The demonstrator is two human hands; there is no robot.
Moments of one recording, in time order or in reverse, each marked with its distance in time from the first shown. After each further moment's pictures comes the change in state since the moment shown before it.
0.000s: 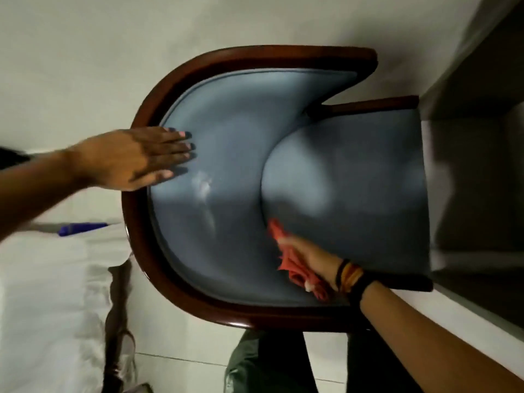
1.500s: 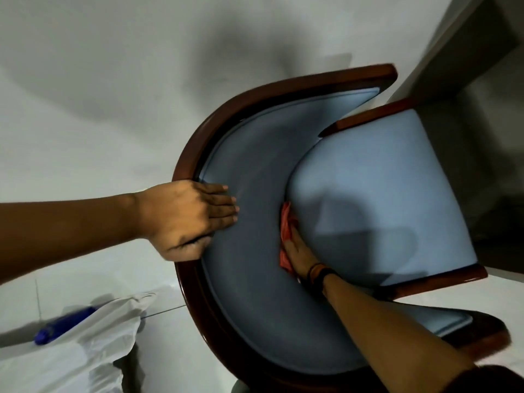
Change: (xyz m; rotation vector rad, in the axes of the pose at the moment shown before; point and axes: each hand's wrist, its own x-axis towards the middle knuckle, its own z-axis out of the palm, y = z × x) left_hand 0.041 -0.073 0.018 0.095 0.159 0.607; right_hand 0.210 -0.020 0.084 -0.066 0.530 -0.219
